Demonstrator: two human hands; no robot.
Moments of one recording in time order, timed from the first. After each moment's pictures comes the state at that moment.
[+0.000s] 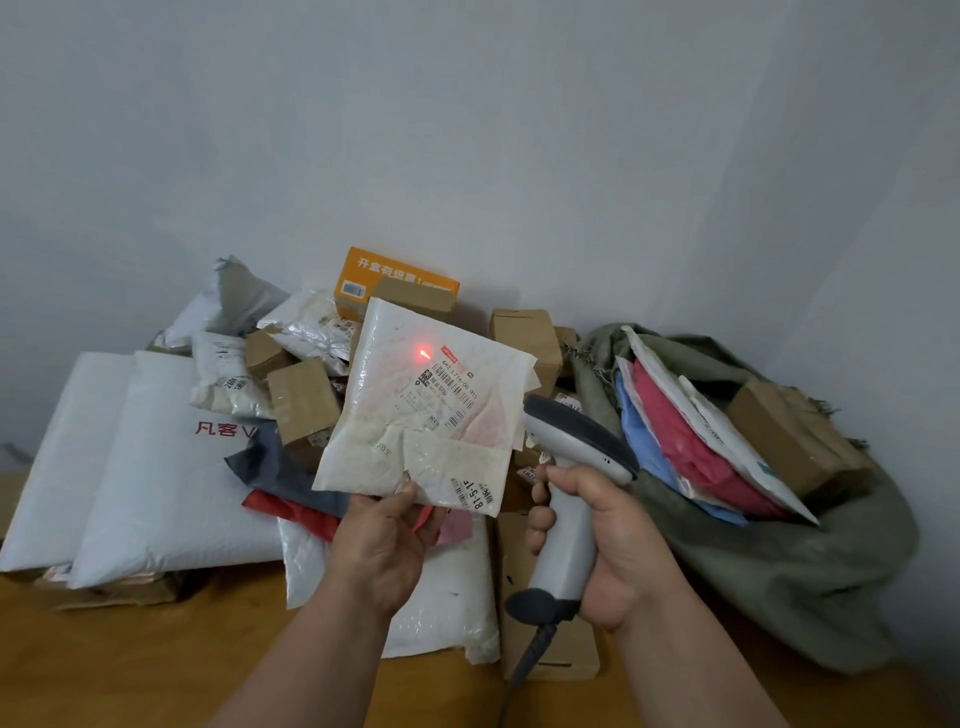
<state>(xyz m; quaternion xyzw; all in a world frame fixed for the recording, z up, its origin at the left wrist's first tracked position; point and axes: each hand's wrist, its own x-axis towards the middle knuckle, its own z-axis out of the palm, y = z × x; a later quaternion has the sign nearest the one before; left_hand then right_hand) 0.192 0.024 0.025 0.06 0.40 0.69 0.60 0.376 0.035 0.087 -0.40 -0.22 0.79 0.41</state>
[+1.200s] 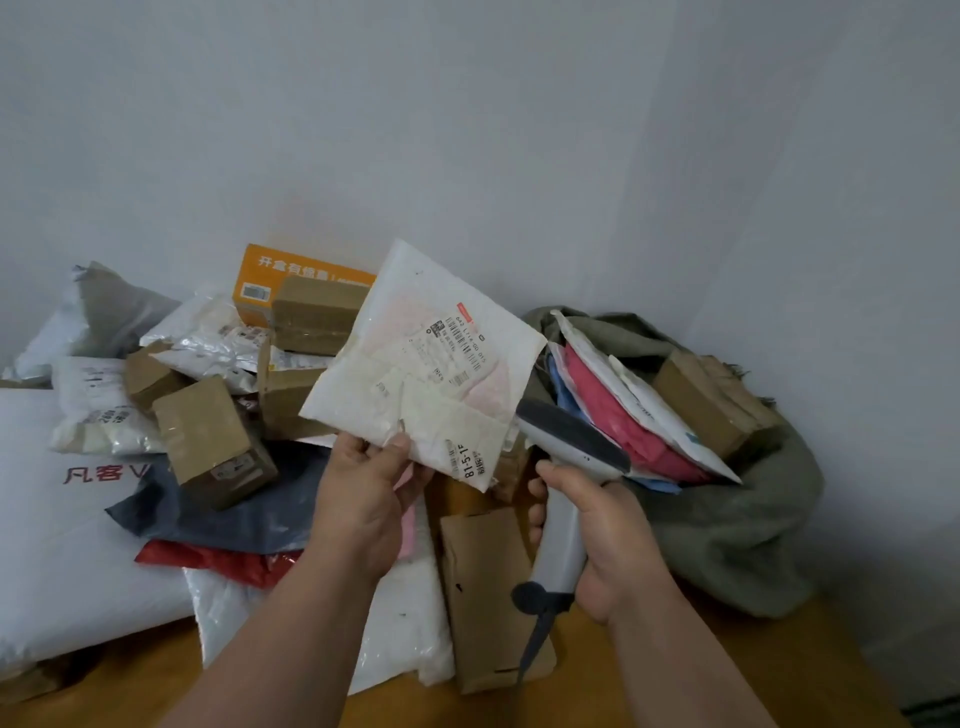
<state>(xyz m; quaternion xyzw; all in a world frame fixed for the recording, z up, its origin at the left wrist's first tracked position) 0.218 0.084 0.043 0.20 0.41 0.67 0.58 0.408 0.051 0.073 -0.53 -0.25 0.63 0.51</state>
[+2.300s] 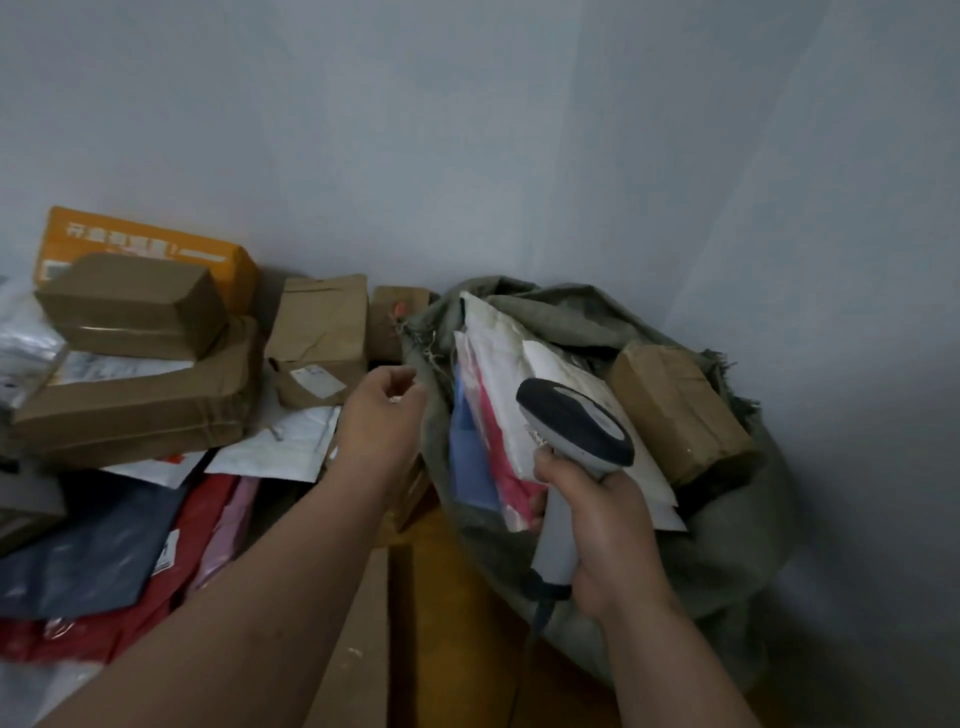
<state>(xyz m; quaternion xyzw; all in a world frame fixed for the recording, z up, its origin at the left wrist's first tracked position) 0.399 0.255 0.027 0.41 0.70 0.47 0.35 0.585 0.188 0.029 -0.57 -0.32 0.57 0.49</state>
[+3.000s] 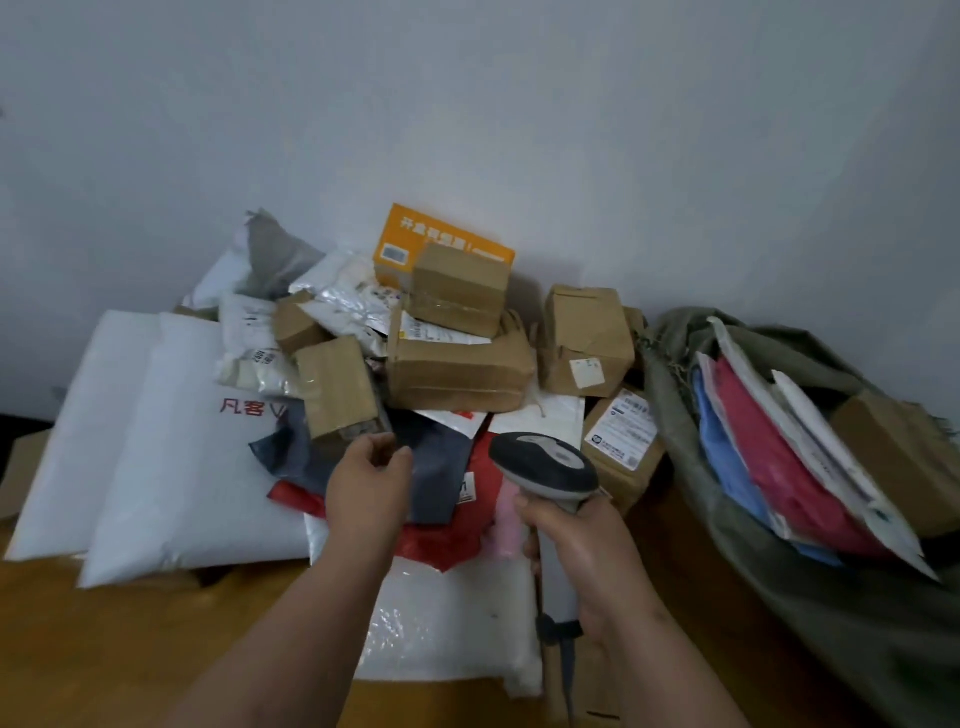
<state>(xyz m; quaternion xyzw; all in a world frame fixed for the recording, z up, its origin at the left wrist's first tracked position) 0.121 0.085 -0.008 0.26 0.77 0.51 0.27 0.319 0.091 0.028 -0.57 -0.49 0.59 0.30</state>
